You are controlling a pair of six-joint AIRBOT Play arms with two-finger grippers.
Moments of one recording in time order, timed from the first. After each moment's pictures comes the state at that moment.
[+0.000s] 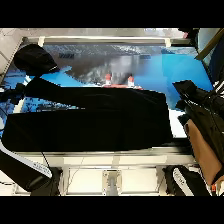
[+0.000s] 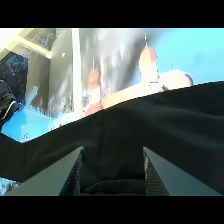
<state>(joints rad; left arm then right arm) 0.60 -1.96 1.59 1.14 -0.69 -1.75 -0.29 -0.78 0.83 -0.73 0.86 1.40</state>
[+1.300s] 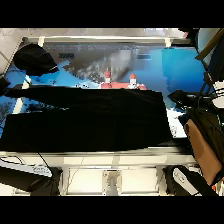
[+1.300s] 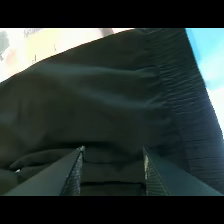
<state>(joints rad) 0.64 -1.67 1.60 1.41 -1.00 -1.54 -0.29 -0.98 0.85 -0.94 0.93 1.40</state>
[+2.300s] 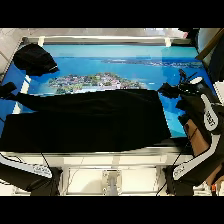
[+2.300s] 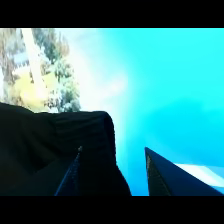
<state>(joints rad) 0.56 -1.71 1.60 1.60 -0.98 -1.65 -0.30 -1.87 1.47 -0.86 1.04 1.19</state>
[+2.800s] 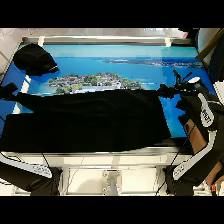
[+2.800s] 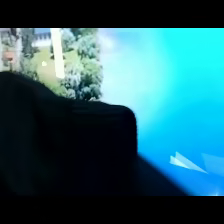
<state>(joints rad) 0.56 -1.73 1.60 1.60 -0.98 -1.67 -0.30 -1.93 1.52 -0.77 1.17 1.07</state>
